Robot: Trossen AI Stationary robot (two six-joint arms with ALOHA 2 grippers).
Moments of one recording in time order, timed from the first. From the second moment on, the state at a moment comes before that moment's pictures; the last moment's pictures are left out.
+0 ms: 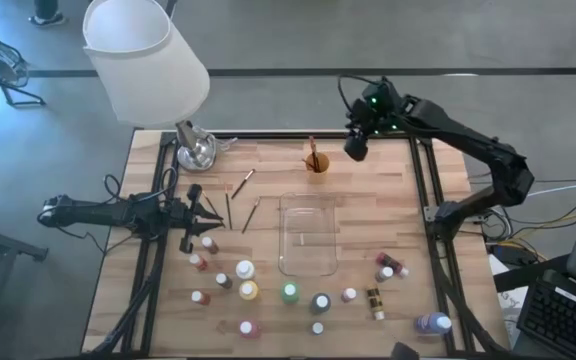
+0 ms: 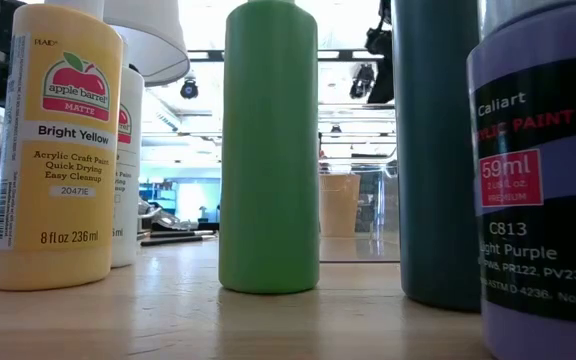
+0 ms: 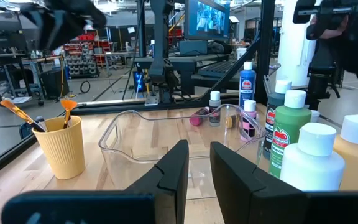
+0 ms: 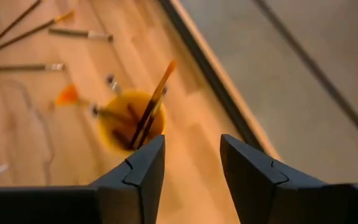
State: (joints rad) left arm -0.08 0.15 0.01 0.11 0.00 0.04; right arm -0.64 1.41 1.36 -0.79 -0.10 -0.15
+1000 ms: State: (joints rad) left arm -0.07 0.15 0.01 0.11 0.00 0.04; right arm -0.43 1.06 1.08 -0.95 0.13 0.11
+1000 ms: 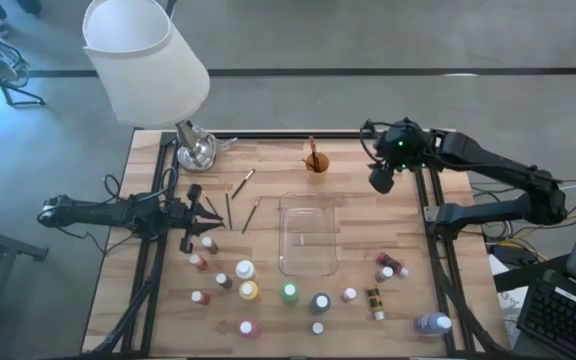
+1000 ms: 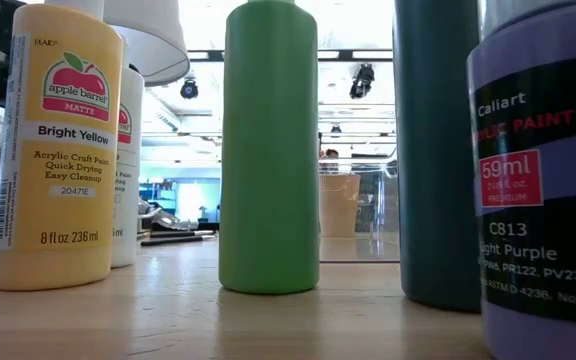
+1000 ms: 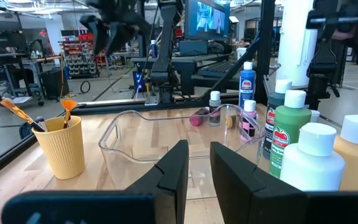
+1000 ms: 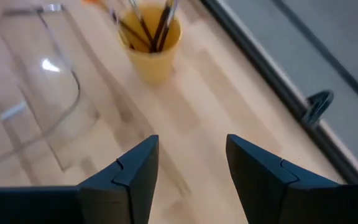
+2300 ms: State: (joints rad) left arm -0.08 0.15 0.01 0.11 0.00 0.04; right arm -0.21 0.80 0.79 -0.82 -0.18 0.32
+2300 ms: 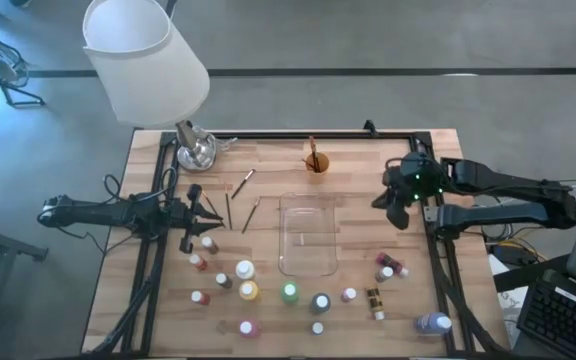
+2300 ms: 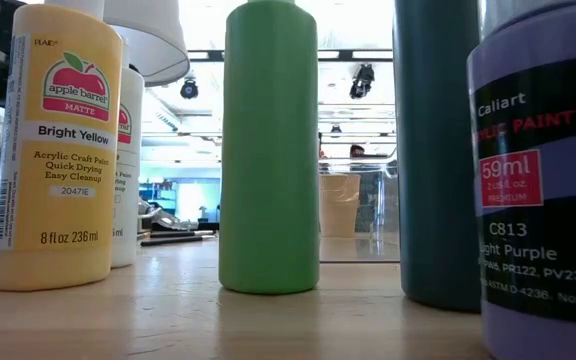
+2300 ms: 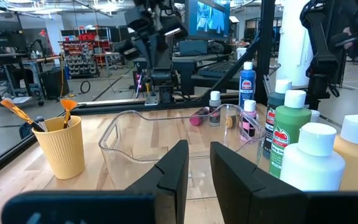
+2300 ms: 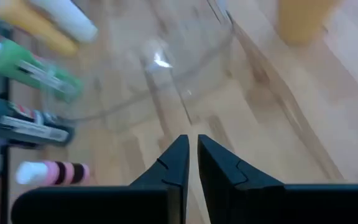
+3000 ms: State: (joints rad) left arm -0.08 0.15 0.01 0.11 0.00 0.04; right arm 0.48 0.92 0.90 -1.12 0.11 1.08
